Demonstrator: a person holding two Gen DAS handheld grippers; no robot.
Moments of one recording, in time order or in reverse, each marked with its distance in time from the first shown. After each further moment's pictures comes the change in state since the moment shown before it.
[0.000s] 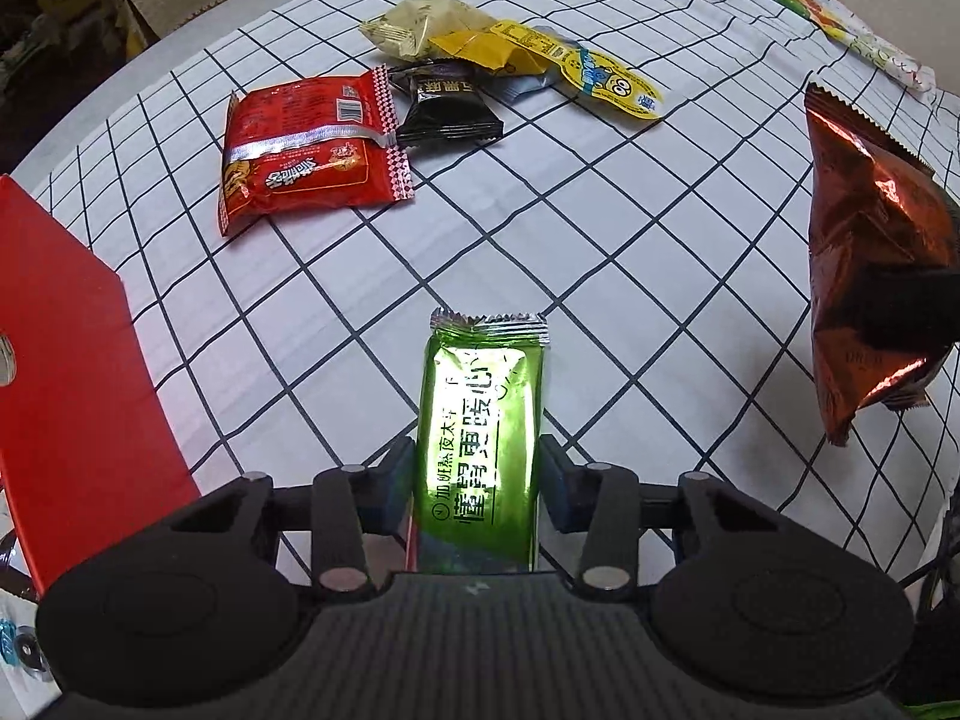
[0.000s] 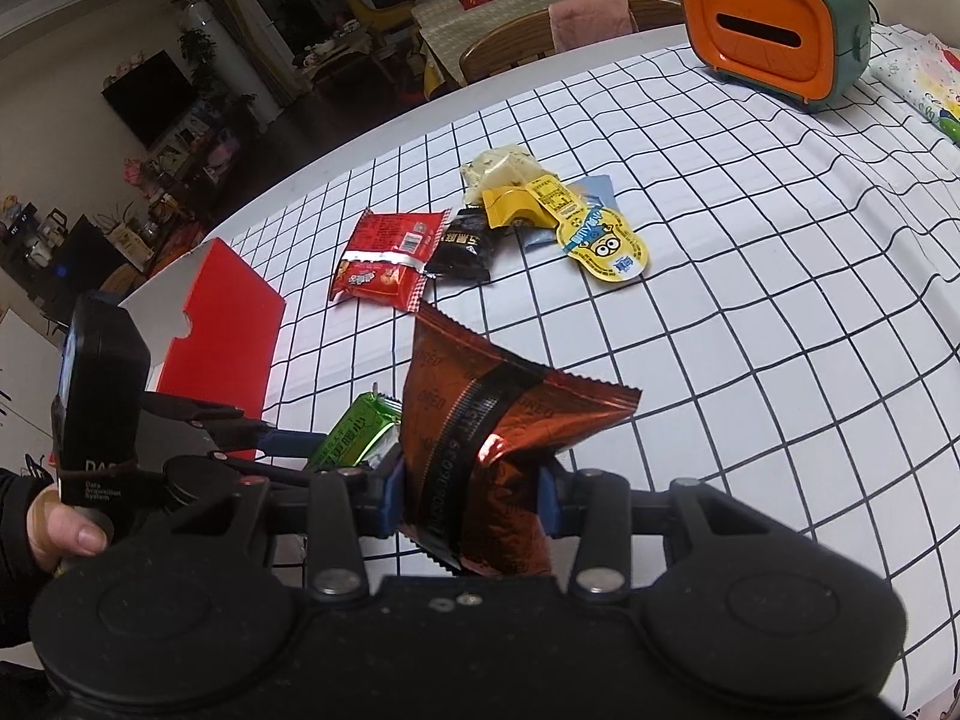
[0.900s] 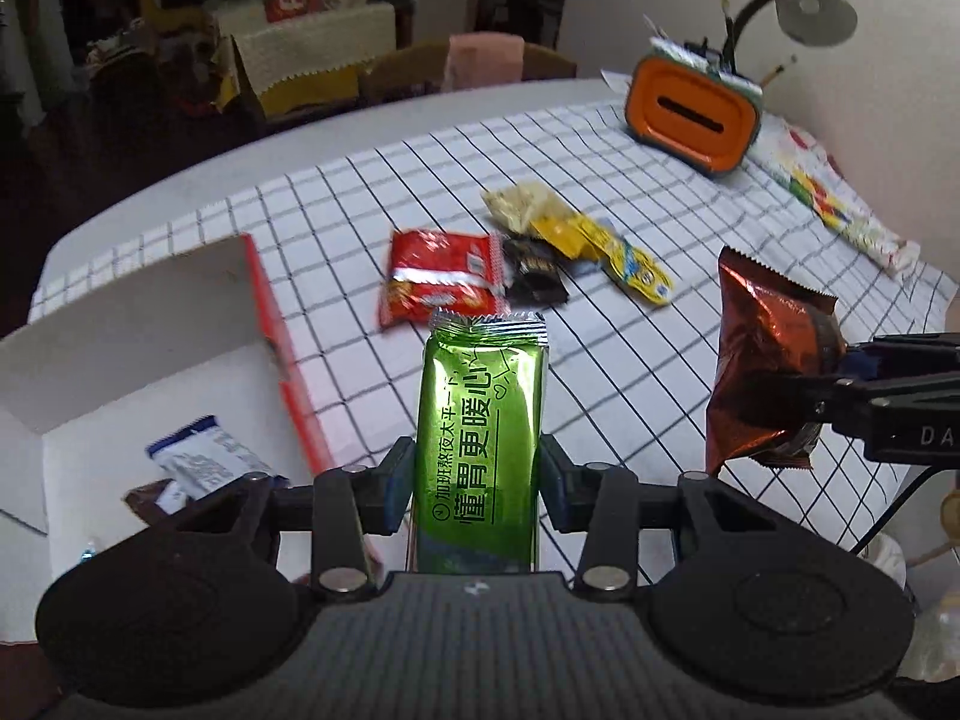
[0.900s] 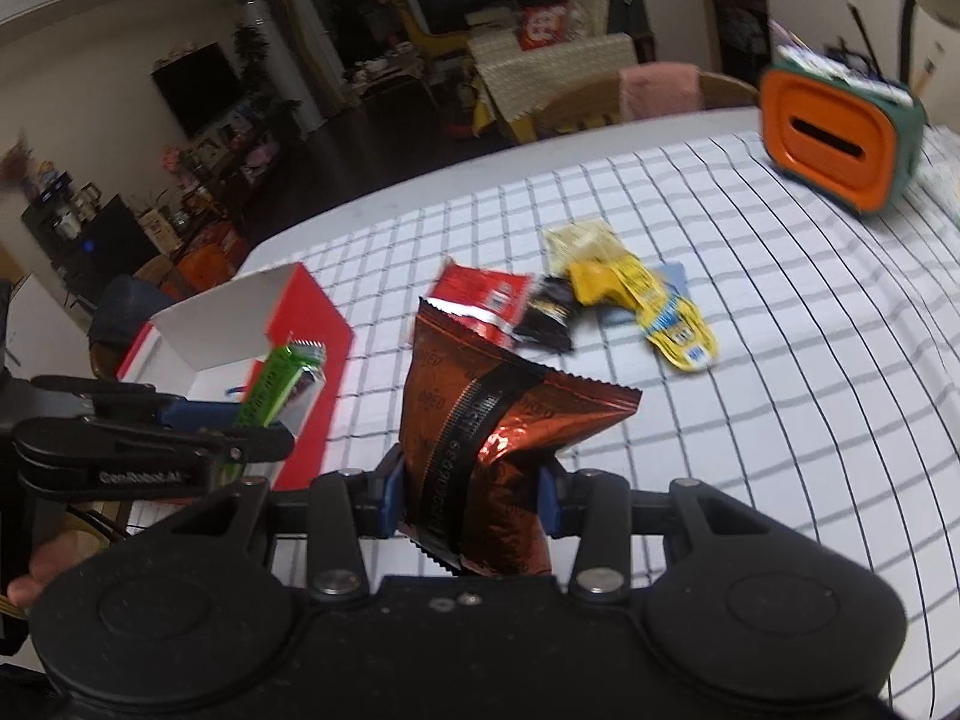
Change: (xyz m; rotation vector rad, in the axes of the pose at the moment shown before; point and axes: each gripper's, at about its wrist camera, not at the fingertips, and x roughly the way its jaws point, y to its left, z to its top) left arm -0.138 0.053 -0.027 -0.198 -0.250 0.008; right arm -0.024 0.068 0.019 -0.146 -0.076 0.015
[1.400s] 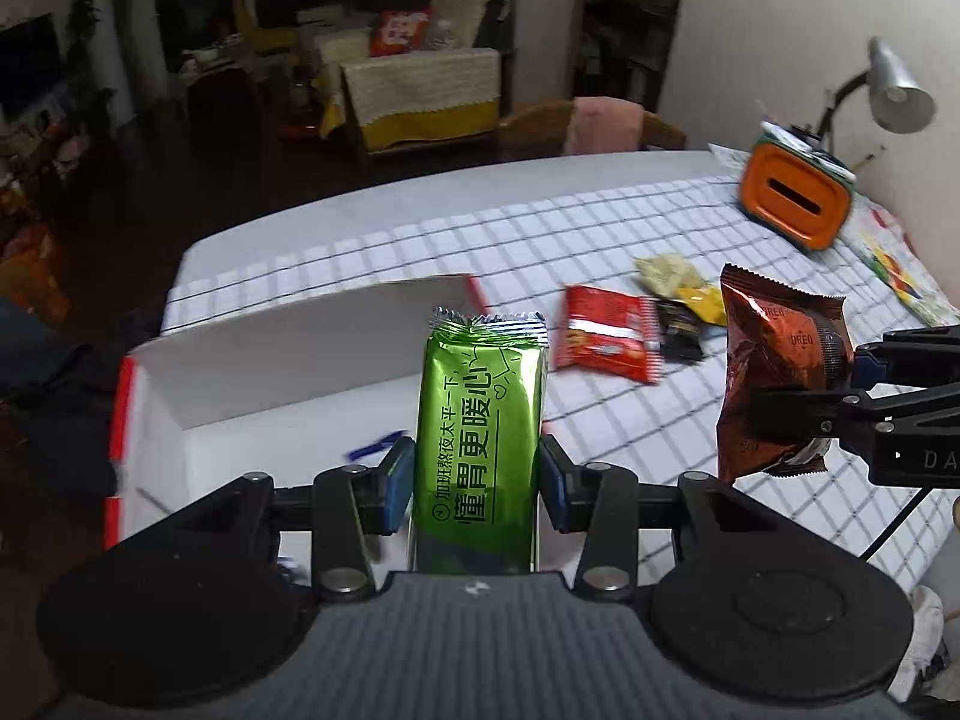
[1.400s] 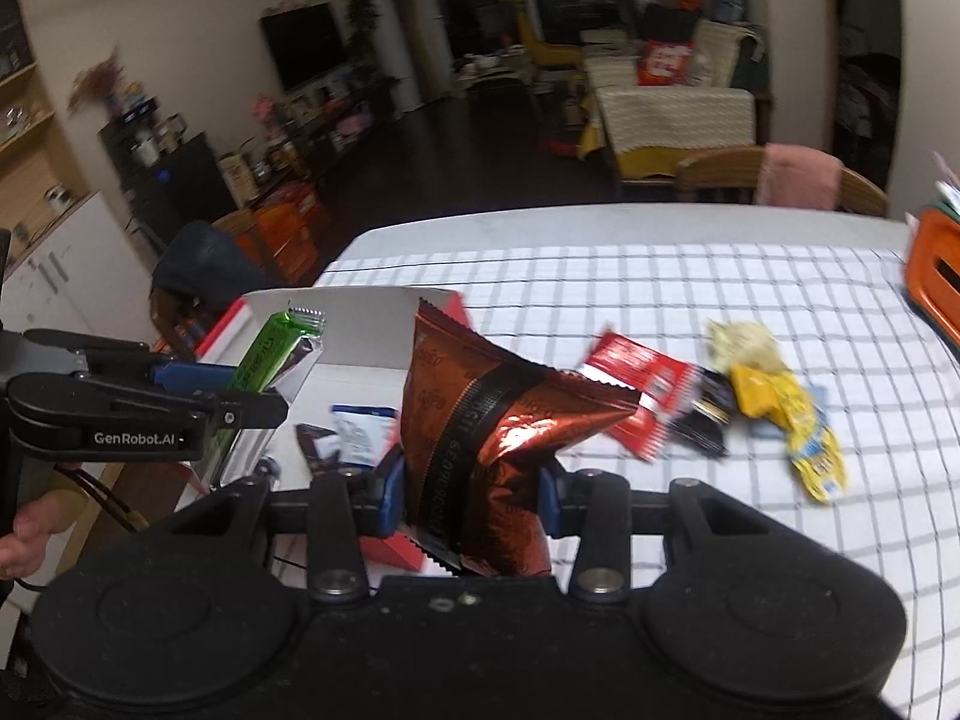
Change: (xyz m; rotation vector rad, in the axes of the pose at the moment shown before) left arm -0.049 0.096 -0.009 -0.101 -0.087 0.144; right arm 0.038 0.109 0.041 -0.229 0.003 0.084
